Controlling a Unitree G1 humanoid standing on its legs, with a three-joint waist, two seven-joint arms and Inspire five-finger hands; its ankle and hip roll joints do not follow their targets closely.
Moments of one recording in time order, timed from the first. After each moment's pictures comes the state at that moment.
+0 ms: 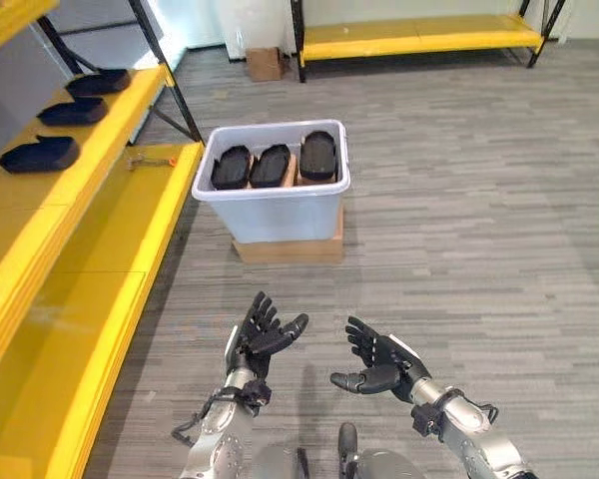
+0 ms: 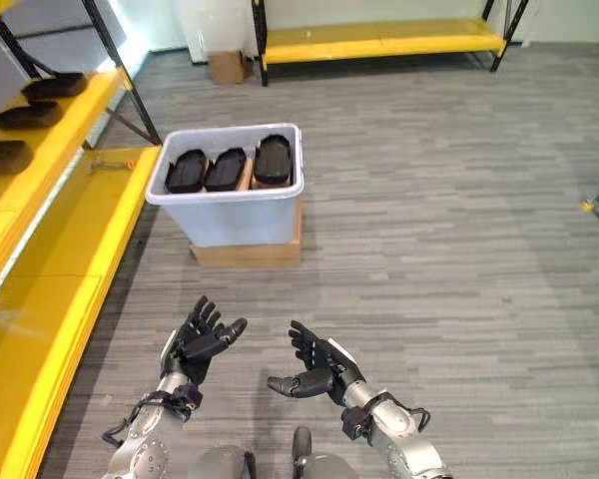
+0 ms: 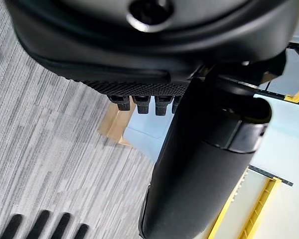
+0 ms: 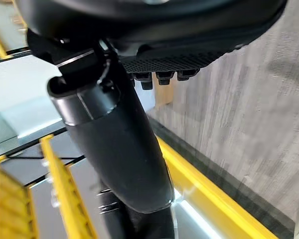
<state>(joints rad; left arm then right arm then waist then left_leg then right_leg) 0.09 0.21 -0.23 0.27 -0.74 -0.18 0.07 0.03 -0.39 0.41 0.26 0.53 -0.07 0.27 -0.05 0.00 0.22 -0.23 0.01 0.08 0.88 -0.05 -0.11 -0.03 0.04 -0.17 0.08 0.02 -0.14</state>
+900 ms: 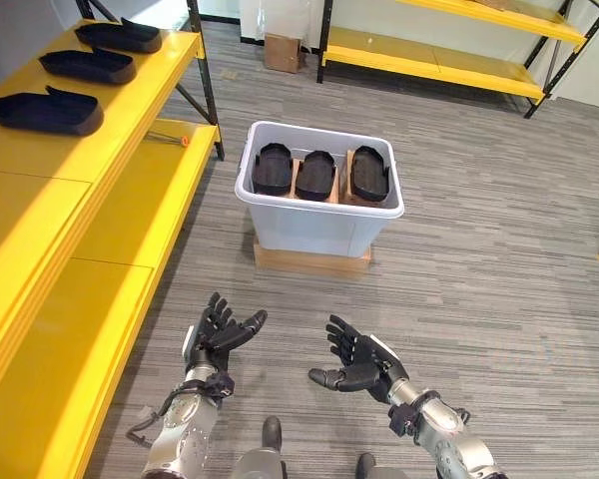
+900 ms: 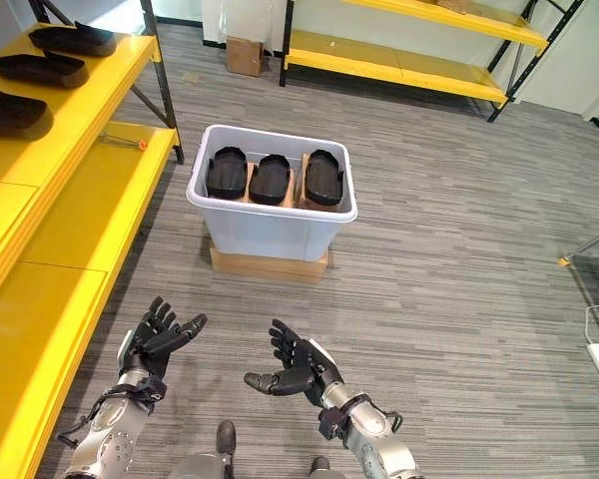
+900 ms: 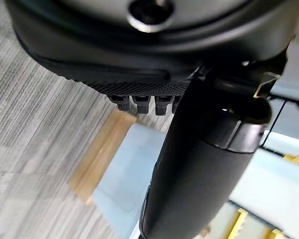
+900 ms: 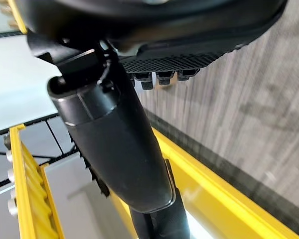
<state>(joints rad) 0.03 0.33 -0.12 0.34 -0.72 -0.12 0.11 0.02 -0.25 0.38 0.28 0.53 -0.04 0.23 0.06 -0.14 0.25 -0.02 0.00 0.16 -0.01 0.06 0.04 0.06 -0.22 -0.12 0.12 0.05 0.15</state>
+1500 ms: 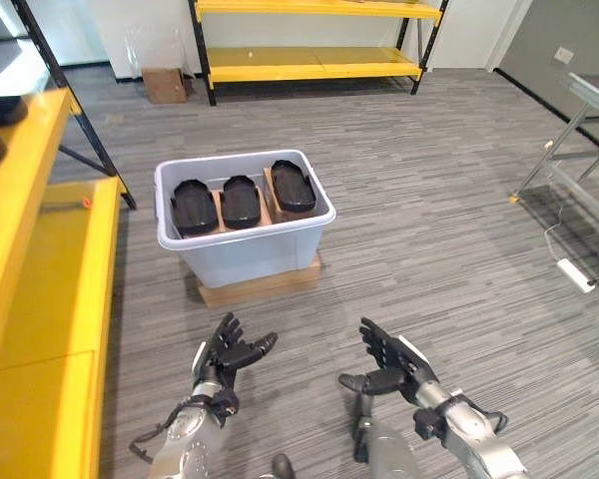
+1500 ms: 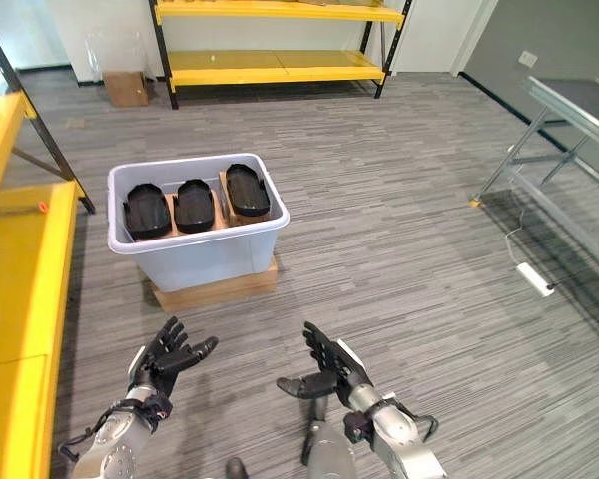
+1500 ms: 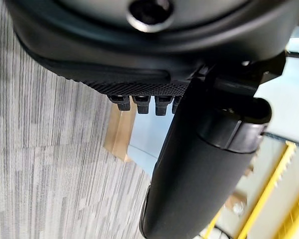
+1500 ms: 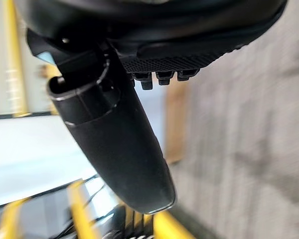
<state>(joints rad) 0.07 0.32 -0.12 0.36 -0.70 -0.07 0.10 0.13 -0.35 0.30 0.28 0.37 -0.01 0.17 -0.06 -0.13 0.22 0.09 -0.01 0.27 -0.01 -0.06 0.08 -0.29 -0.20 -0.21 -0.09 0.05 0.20</state>
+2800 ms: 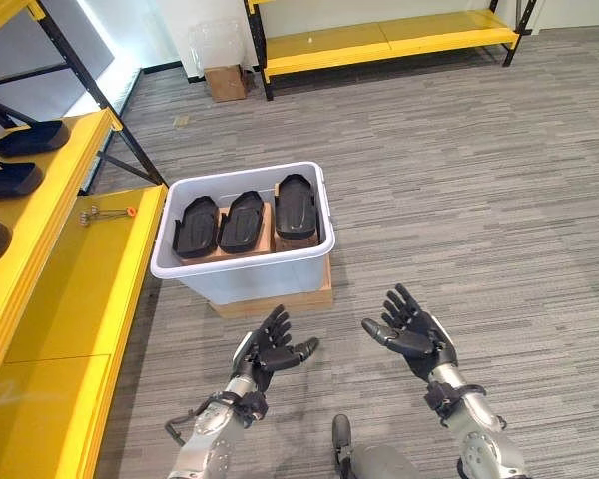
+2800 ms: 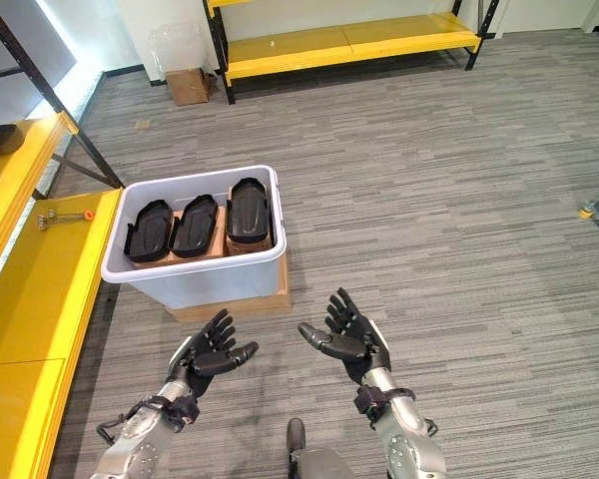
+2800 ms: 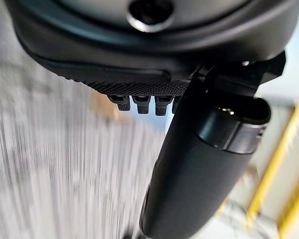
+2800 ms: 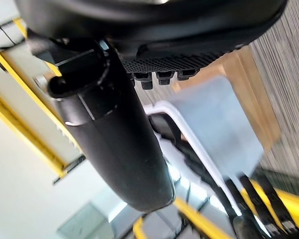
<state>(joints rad) 0.10 0.30 -0.24 0.27 -0.62 -0.10 -0.21 0.06 -0.28 0.20 0.24 0.77 -0.11 0.22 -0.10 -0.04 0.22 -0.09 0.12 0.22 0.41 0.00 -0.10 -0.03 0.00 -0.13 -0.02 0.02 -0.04</state>
